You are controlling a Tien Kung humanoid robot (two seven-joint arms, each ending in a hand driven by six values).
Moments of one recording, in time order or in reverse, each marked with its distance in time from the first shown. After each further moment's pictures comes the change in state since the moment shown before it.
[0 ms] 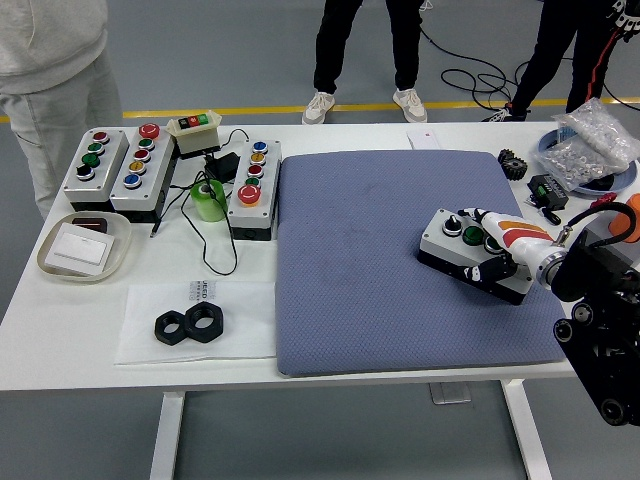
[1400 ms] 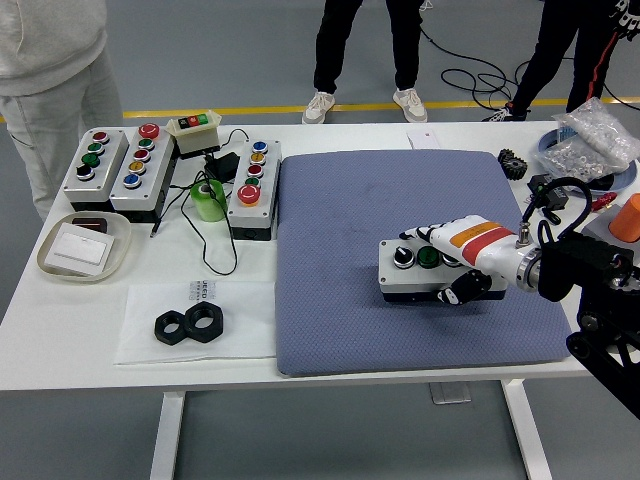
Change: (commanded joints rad) left arm -0.010 0.008 -0.039 0.000 0.028 0.003 0.004; right arm 0.094 -0.247 -0.372 0.292 0.115 0.077 0.069
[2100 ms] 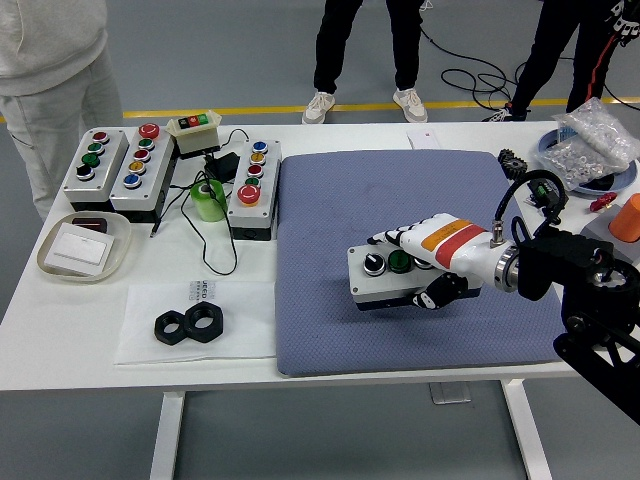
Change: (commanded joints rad) left arm 0.002 0.013 -0.010 0.000 0.011 -0.001 0.000; right arm 0.049 0.005 -0.078 0.067 0.019 0.023 -0.003
